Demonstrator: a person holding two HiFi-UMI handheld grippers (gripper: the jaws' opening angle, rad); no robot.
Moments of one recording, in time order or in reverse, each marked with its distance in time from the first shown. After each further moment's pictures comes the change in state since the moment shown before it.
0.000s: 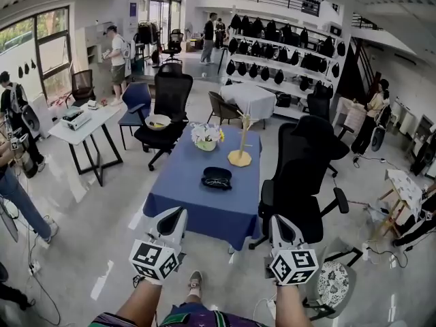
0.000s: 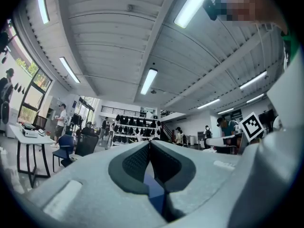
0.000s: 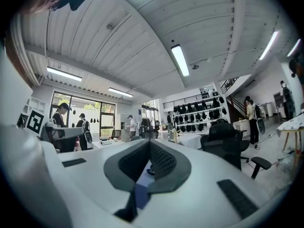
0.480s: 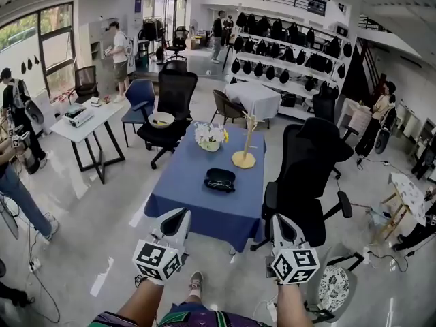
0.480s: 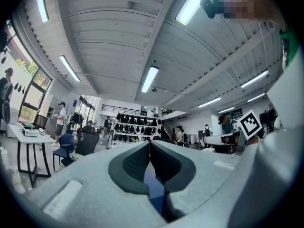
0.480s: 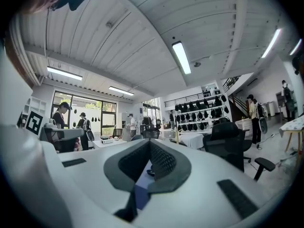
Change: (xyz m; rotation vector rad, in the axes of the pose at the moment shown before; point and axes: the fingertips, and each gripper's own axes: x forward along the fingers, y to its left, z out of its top) left arm 0.020 0.013 -0.009 -0.001 0.018 0.004; right arm 0.032 -0.004 -0.002 -0.002 0.018 0.018
